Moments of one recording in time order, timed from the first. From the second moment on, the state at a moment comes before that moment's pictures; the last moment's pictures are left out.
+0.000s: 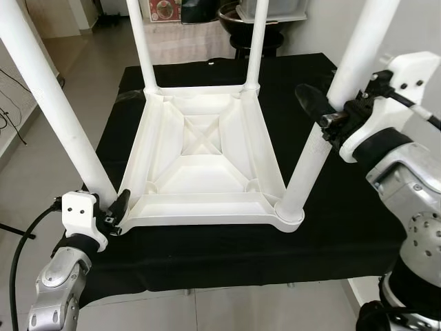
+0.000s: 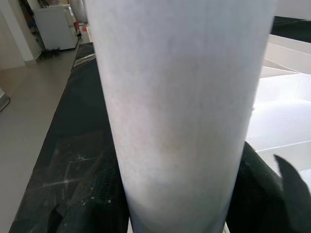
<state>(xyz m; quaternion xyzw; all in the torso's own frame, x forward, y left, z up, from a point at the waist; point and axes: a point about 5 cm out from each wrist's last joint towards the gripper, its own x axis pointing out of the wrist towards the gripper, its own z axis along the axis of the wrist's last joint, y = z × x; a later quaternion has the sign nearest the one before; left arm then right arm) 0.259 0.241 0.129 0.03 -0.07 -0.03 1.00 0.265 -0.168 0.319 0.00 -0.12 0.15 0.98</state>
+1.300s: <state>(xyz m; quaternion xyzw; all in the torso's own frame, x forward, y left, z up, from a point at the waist) 0.339 0.225 0.400 0.23 -0.18 -0.20 0.94 0.391 -0.184 0.242 0.32 0.00 -0.04 0.95</state>
